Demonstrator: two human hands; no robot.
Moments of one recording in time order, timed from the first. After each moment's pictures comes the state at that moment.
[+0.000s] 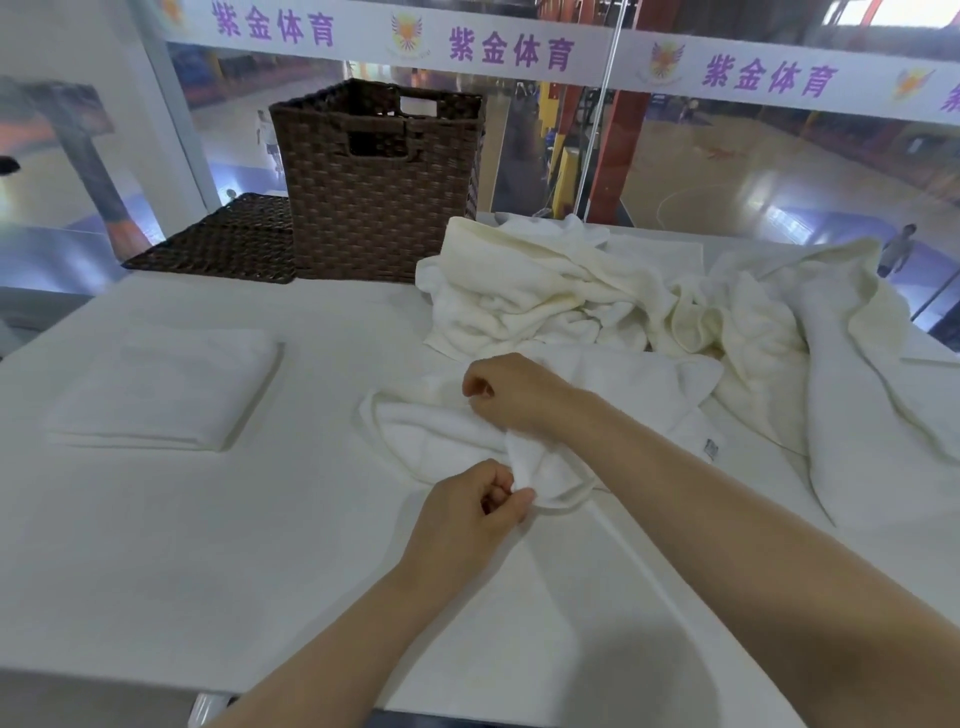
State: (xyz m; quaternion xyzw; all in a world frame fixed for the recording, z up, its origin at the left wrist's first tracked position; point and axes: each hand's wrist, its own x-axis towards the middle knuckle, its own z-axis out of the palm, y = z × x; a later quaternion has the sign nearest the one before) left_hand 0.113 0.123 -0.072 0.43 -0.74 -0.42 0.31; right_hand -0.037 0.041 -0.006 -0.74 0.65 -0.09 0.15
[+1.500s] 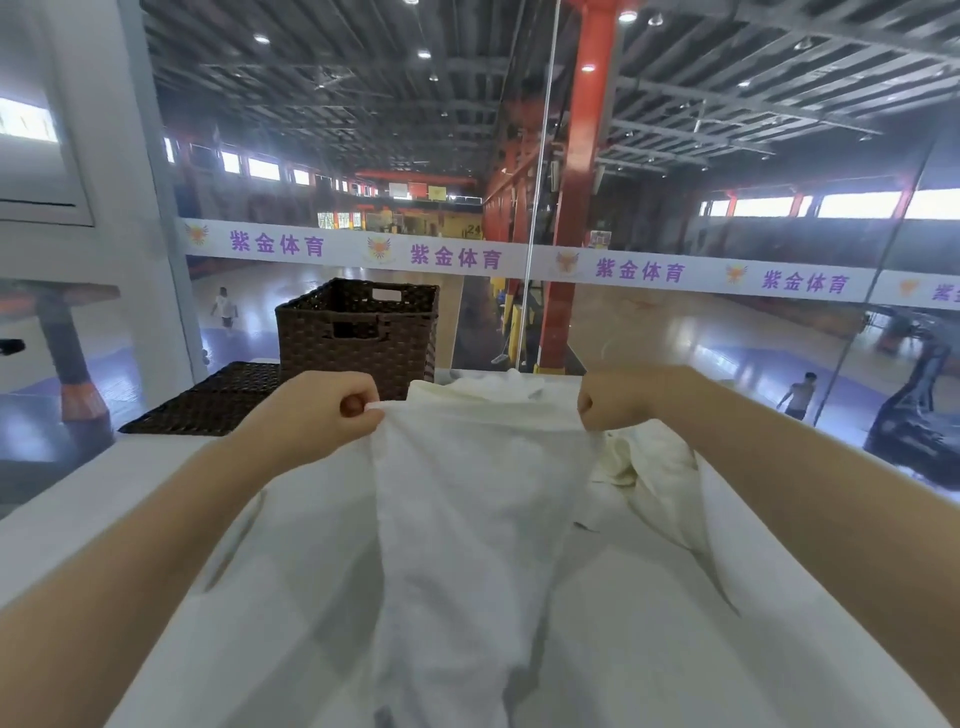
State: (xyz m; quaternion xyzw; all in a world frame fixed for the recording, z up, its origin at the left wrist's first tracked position) left_hand 0.195 0.039 0.149 0.39 -0.88 -0.04 0.26; right_hand -0.144 0.123 0.189 -0.66 0.74 0.11 0.03
